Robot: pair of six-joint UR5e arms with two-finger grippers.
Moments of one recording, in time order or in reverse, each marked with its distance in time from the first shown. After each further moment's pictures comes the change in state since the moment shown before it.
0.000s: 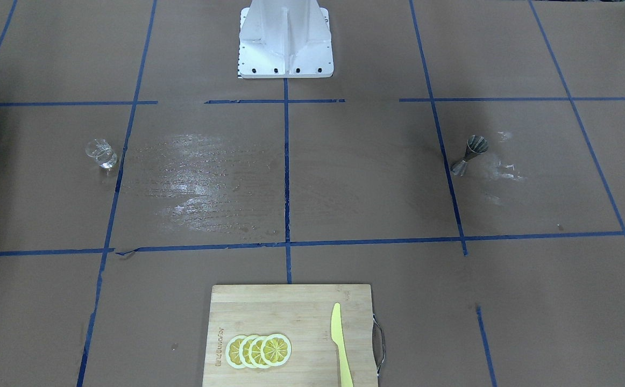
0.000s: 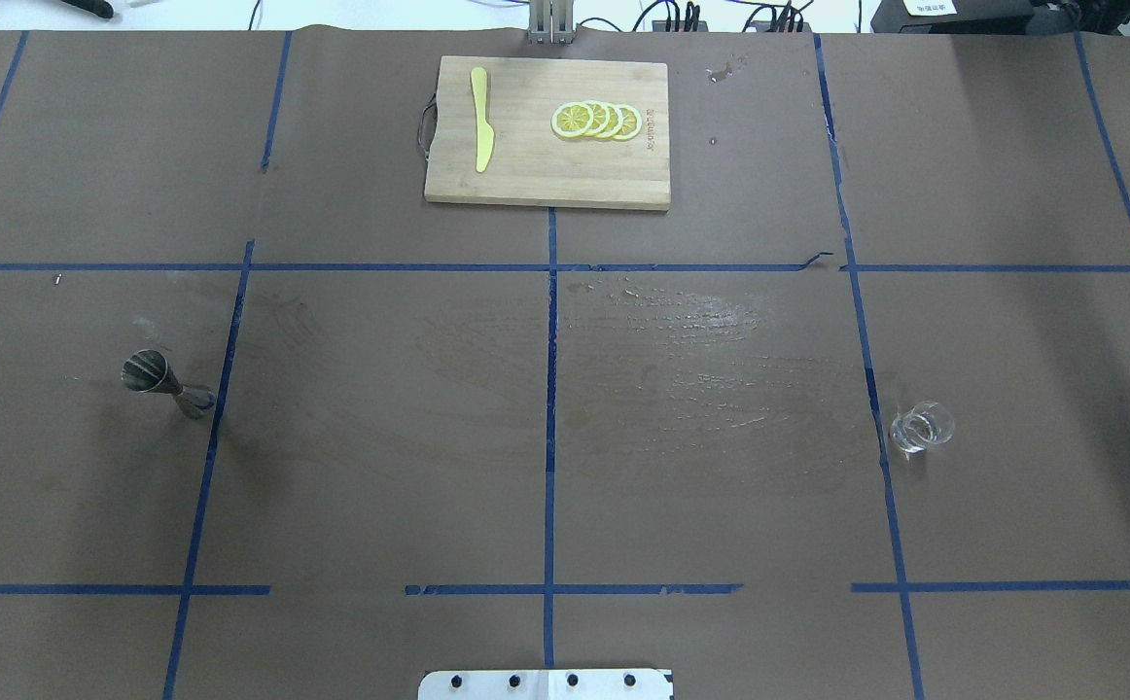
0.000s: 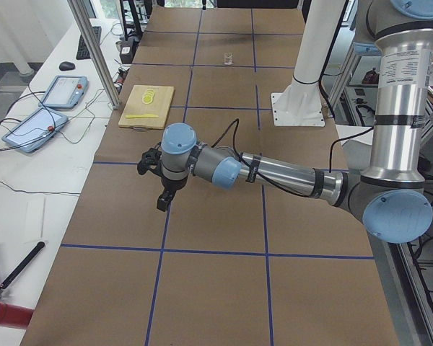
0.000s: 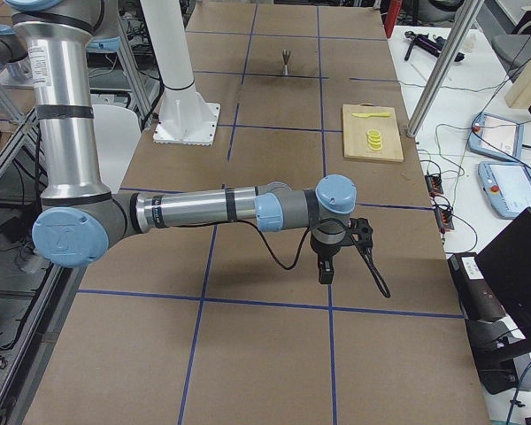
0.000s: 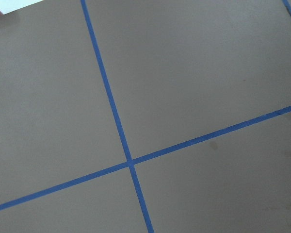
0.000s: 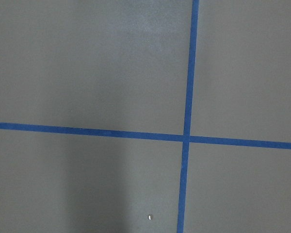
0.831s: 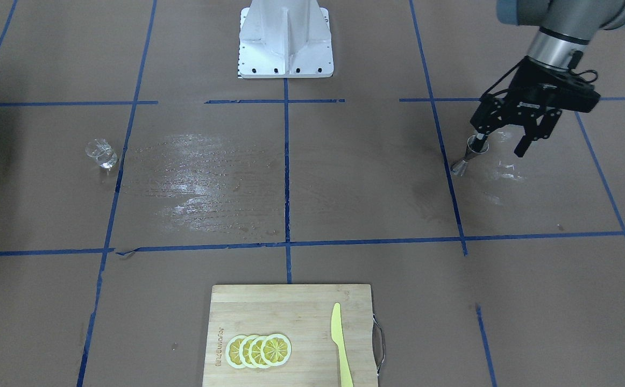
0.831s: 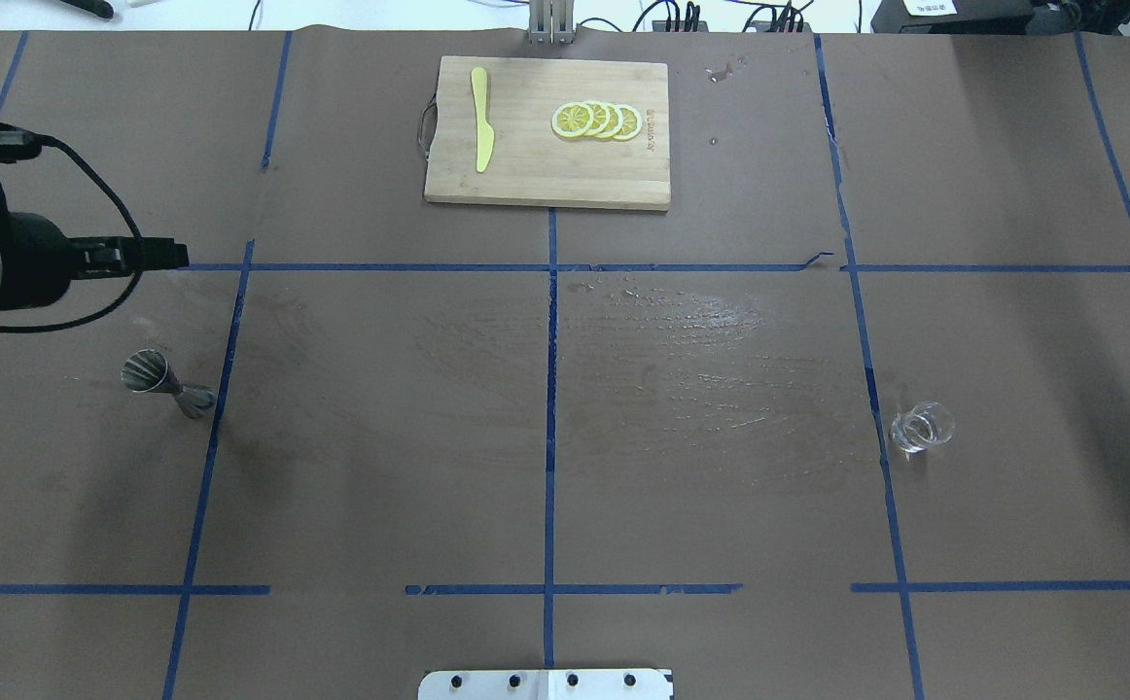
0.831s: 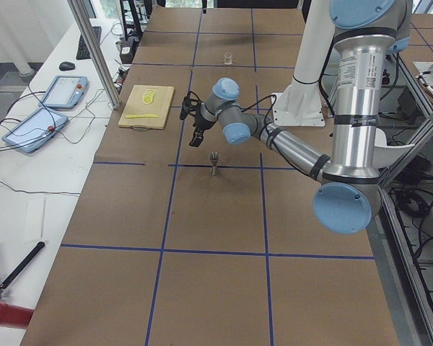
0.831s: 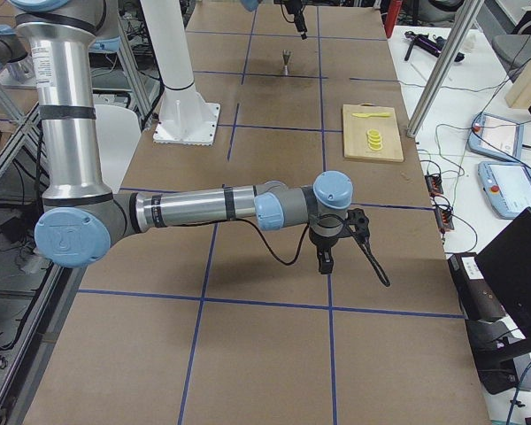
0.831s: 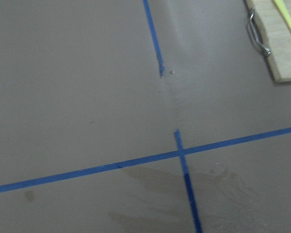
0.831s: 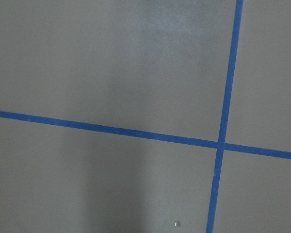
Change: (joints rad) left arm 0.650 0.000 -0.307 -0.251 0.690 -1.060; right arm -0.045 -0.008 0.014 0.048 0.041 0.005
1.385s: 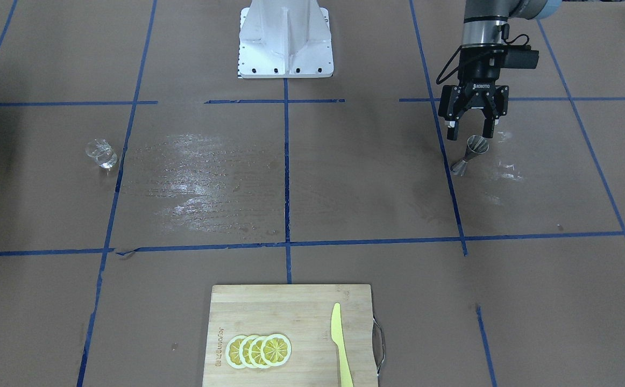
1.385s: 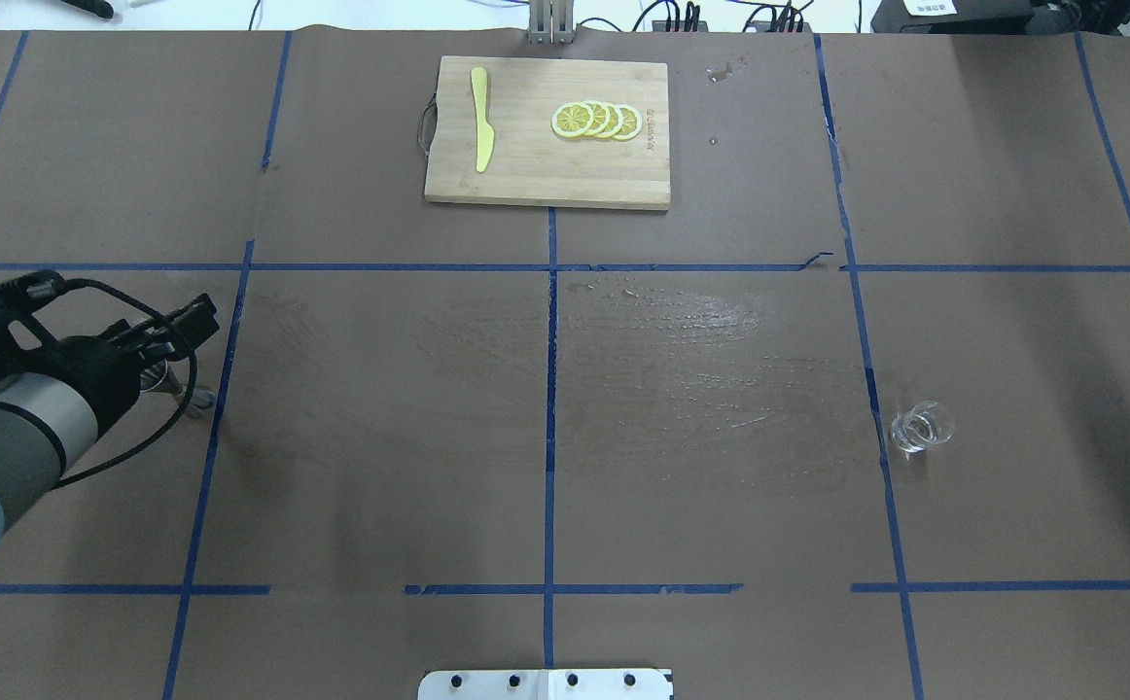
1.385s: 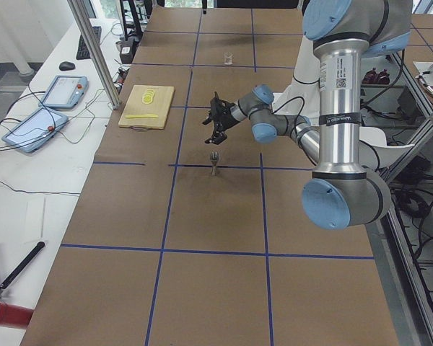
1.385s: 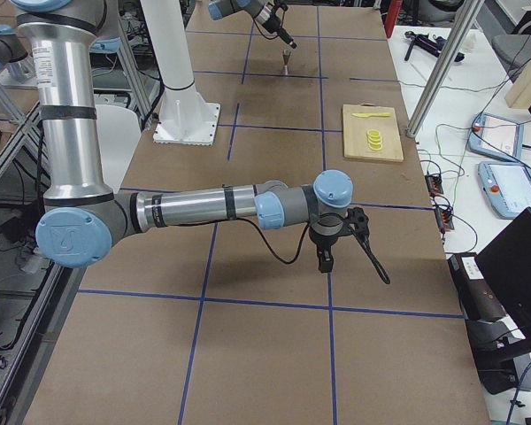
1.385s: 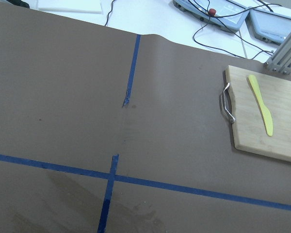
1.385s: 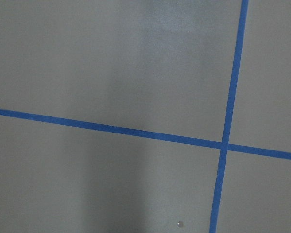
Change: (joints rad) left arm 0.416 0.146 -0.067 0.001 0.731 -0.402; right arm -0.006 0.001 0.002 0.000 0.000 0.000
